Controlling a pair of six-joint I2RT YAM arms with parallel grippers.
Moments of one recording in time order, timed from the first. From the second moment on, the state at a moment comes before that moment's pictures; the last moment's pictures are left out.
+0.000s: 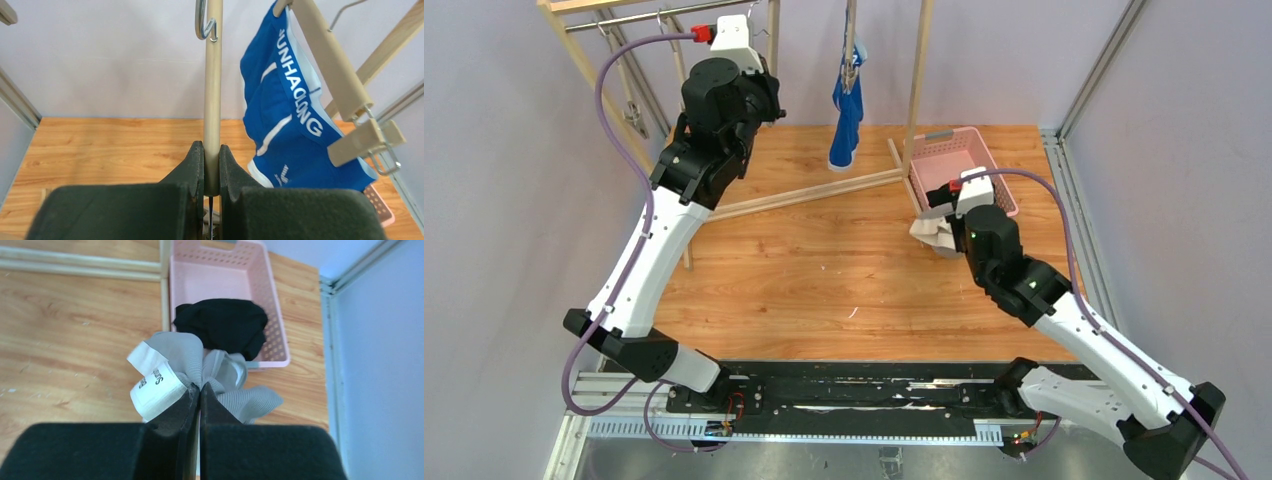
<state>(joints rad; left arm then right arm) -0.48 1.45 1.87 -0.45 -0.39 -0.18 0.71 0.91 0.92 -0.36 0.62 -0.06</state>
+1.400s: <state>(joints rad) -0.30 1.65 2.05 -0.46 -0.37 -0.23 0.12 1.22 1.18 -0.11 0.27 -0.12</state>
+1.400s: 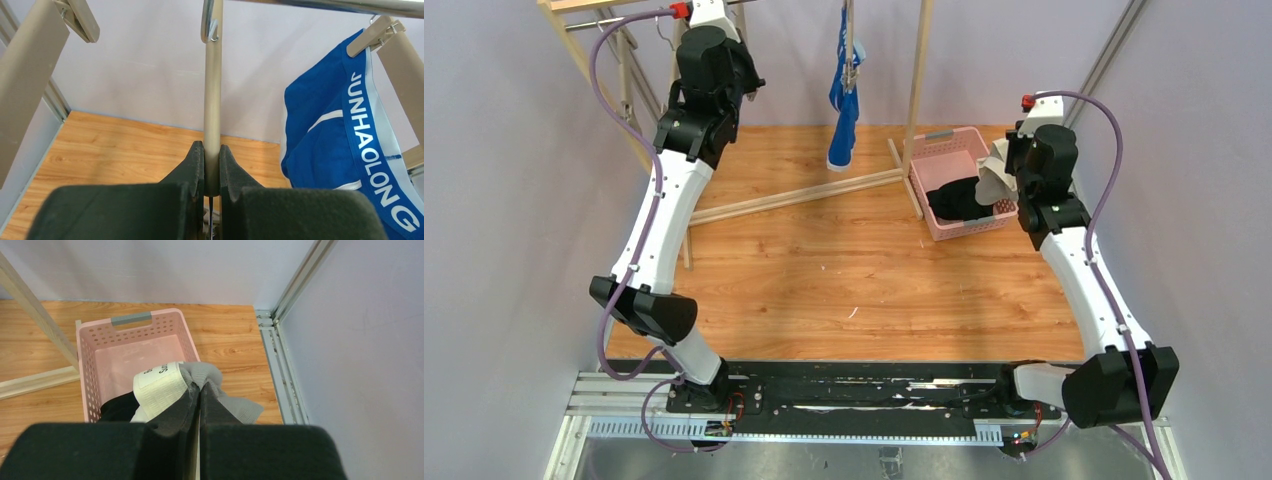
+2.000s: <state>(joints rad) -0.30 1.59 1.98 -0.50 -0.44 -0.23 0.12 1.30 1.18 -0.09 0.15 -0.08</state>
